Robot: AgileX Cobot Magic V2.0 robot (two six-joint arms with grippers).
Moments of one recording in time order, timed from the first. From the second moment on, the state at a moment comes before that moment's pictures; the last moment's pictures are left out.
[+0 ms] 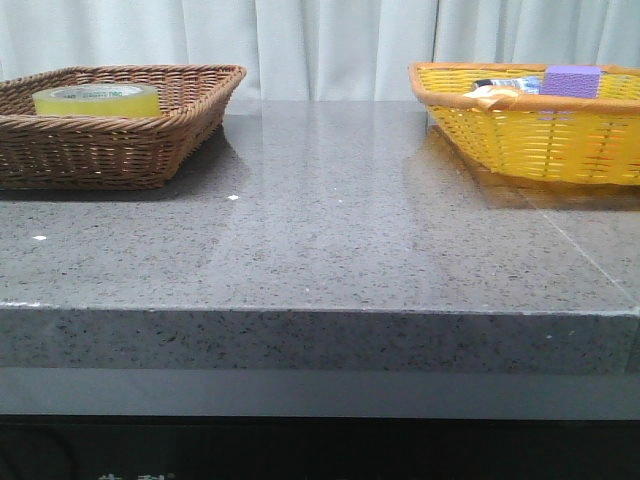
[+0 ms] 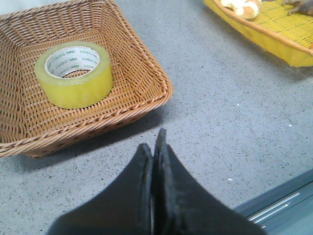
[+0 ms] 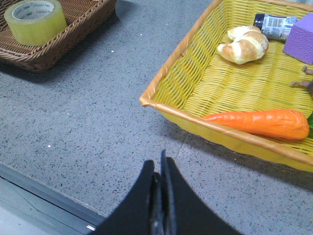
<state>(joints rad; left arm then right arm) -0.46 0.65 -0.76 0.01 0.64 0.02 0.39 0.59 -0.76 0.00 0.65 0.04</state>
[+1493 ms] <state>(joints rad) -0.06 -0.01 0.01 -0.14 0.03 0.02 0.39 0.59 -0.76 0.00 0.65 0.04</state>
